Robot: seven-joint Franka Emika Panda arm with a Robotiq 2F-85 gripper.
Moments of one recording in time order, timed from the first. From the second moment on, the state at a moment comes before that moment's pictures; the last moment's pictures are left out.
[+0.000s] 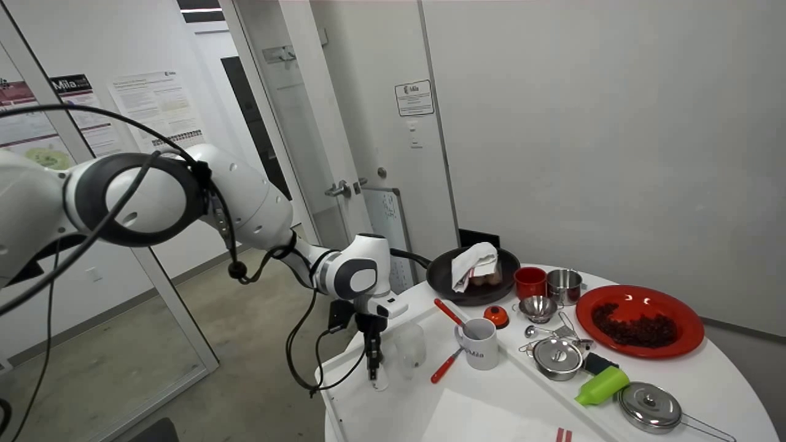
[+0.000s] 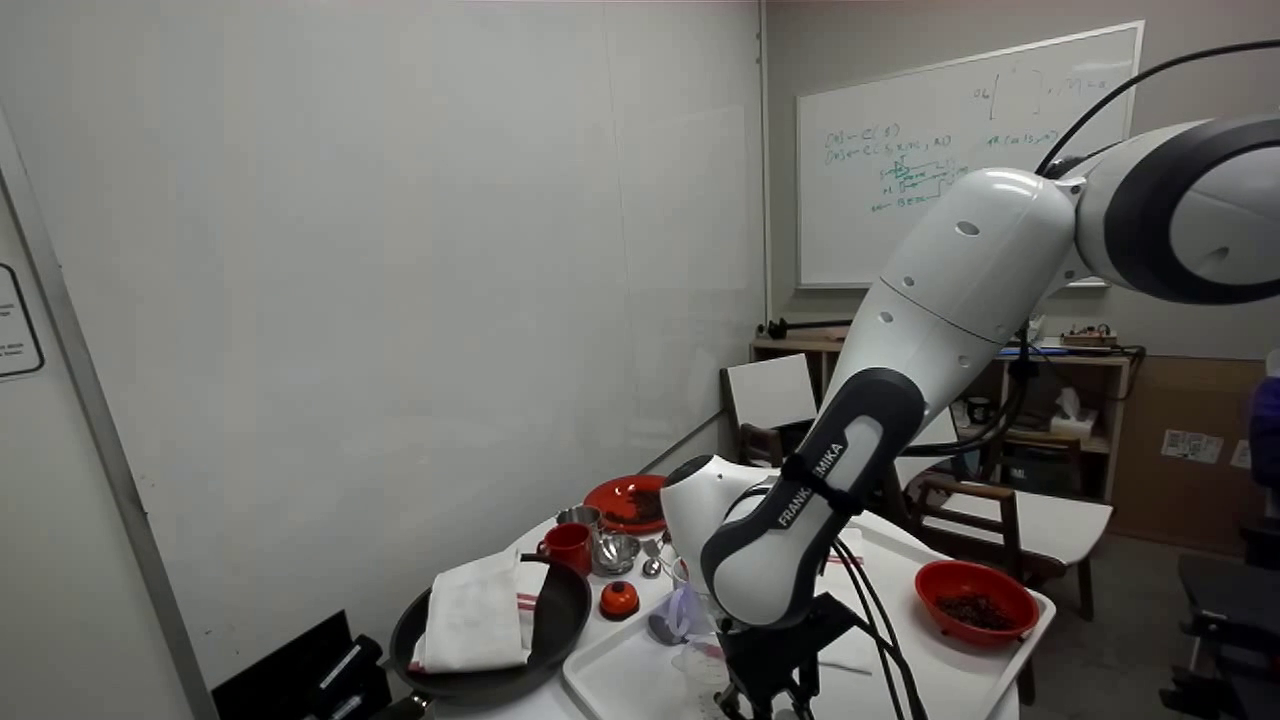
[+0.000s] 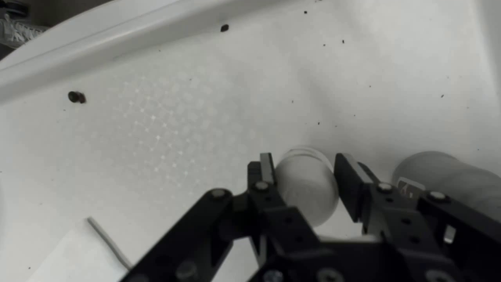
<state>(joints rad) 0.19 1.06 -0.04 -1.54 0.05 2.27 0.71</state>
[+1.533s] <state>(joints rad) 0.19 0.97 -0.04 -1.29 0.05 1.80 0.50</state>
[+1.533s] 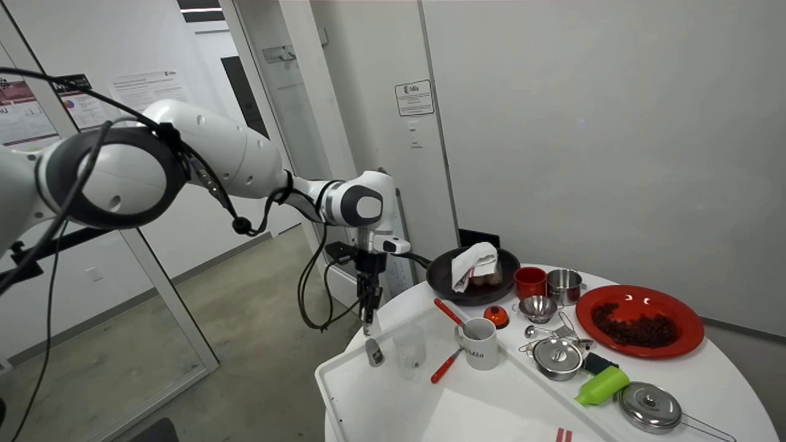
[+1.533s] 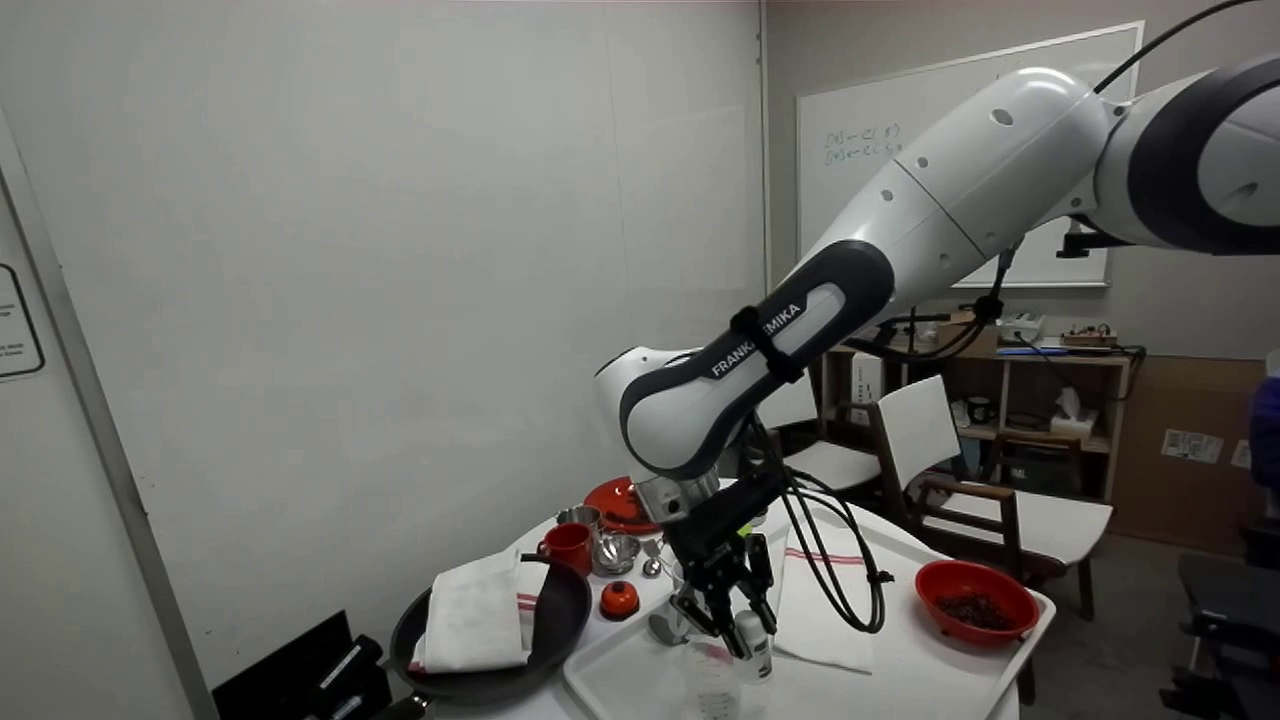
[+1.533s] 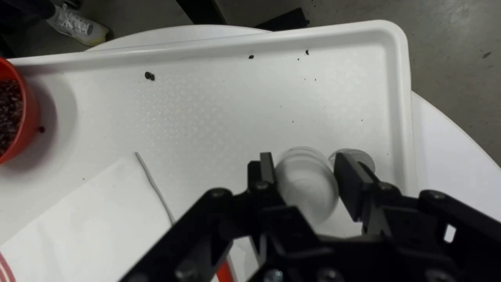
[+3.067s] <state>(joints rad) 0.16 1.31 -0.08 -0.80 0.05 1.73 0.60</state>
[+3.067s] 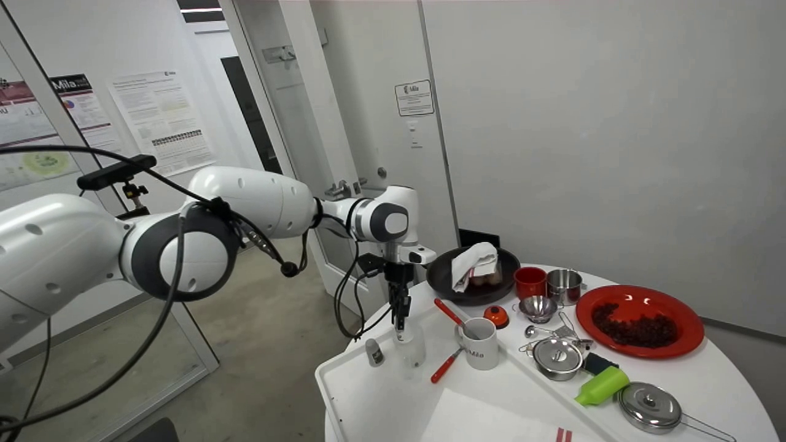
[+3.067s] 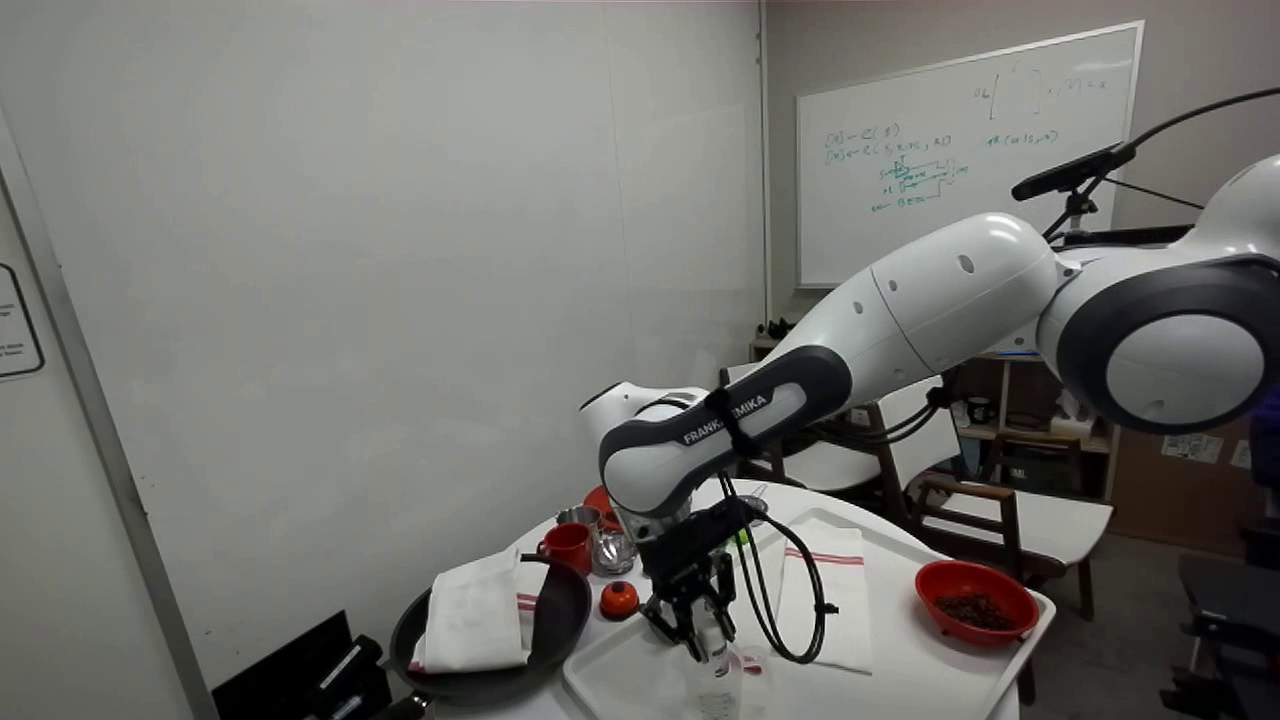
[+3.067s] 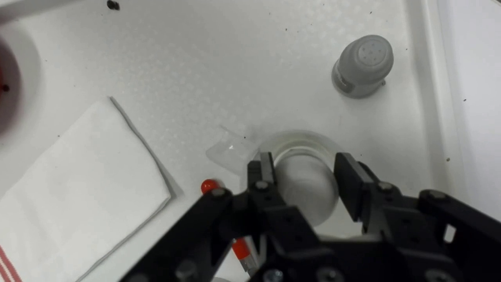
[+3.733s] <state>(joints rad) 0.15 1.41 -0.08 -0.70 0.05 1.67 0.60</state>
